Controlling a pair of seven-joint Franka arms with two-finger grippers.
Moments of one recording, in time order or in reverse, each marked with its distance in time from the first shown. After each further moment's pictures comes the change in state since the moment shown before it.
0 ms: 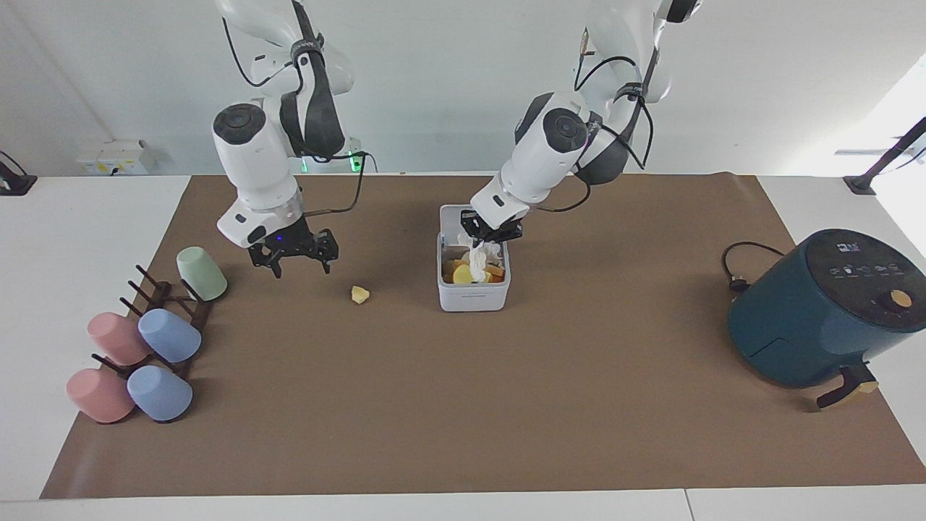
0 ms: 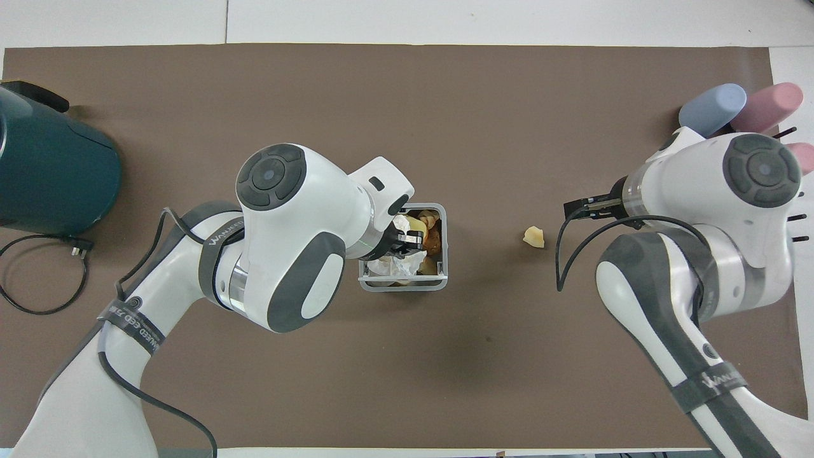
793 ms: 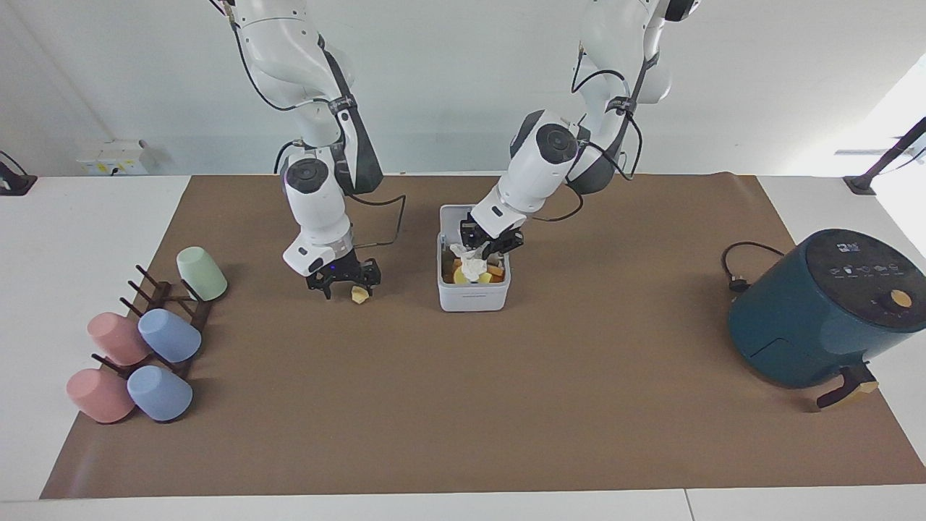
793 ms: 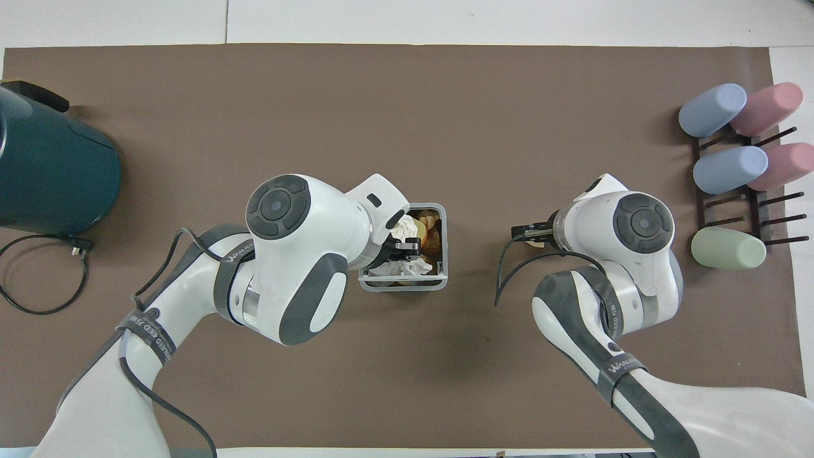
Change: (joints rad) left arm -0.009 -0.016 0.004 -0.101 -0.001 0.126 -0.006; right arm 0.096 0.121 0.001 -0.161 0.000 0.298 0.155
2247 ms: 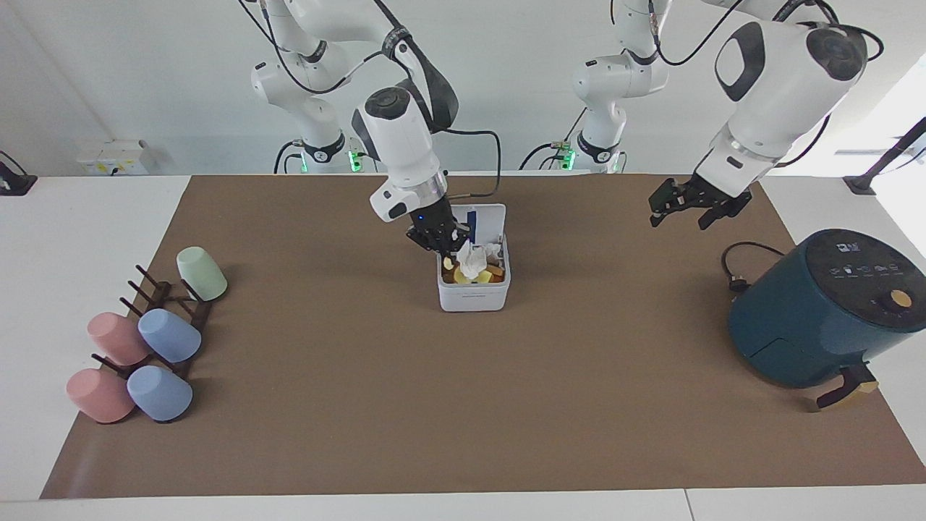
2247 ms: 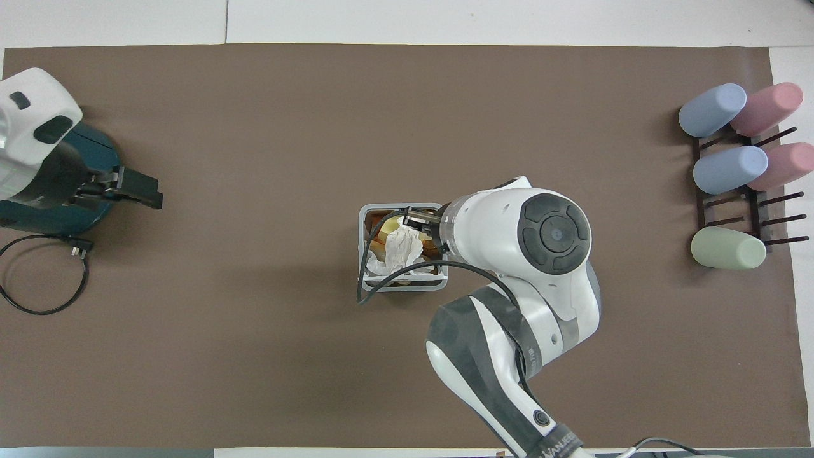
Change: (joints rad) left arm 0.539 -0.205 0.045 0.262 0.237 -0.634 0.378; right arm 0.305 -0.034 0.011 0.280 0.267 -0.123 0.507
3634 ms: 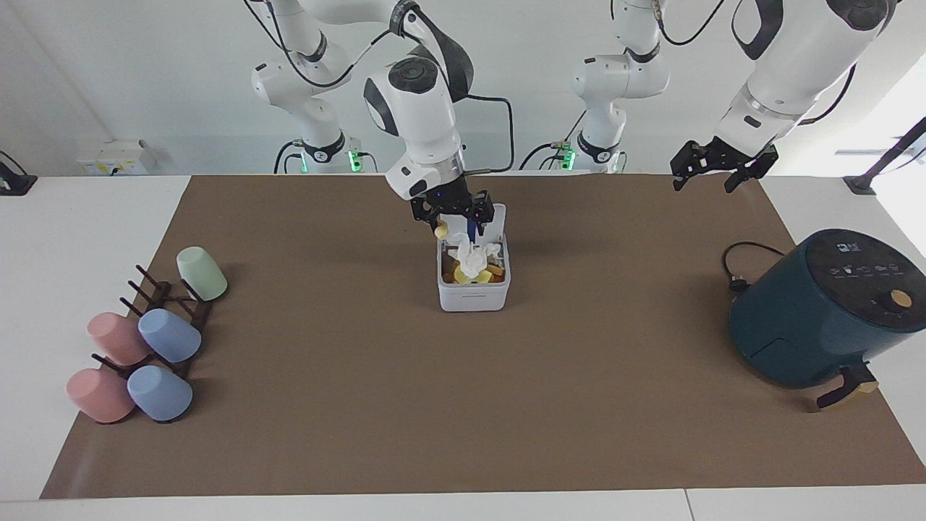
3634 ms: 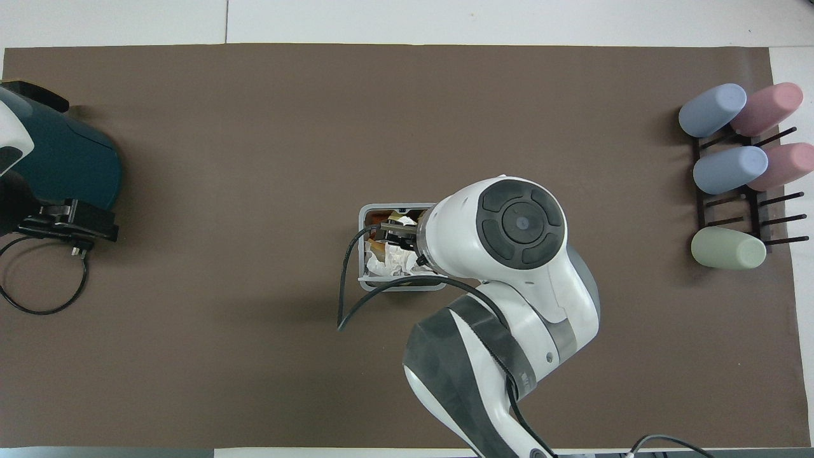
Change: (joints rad) left arm -0.162 -0.055 0.161 0.007 0.080 -0.102 0.037; right arm 0.038 -0.014 -0.007 0.143 -0.104 -0.285 0.022
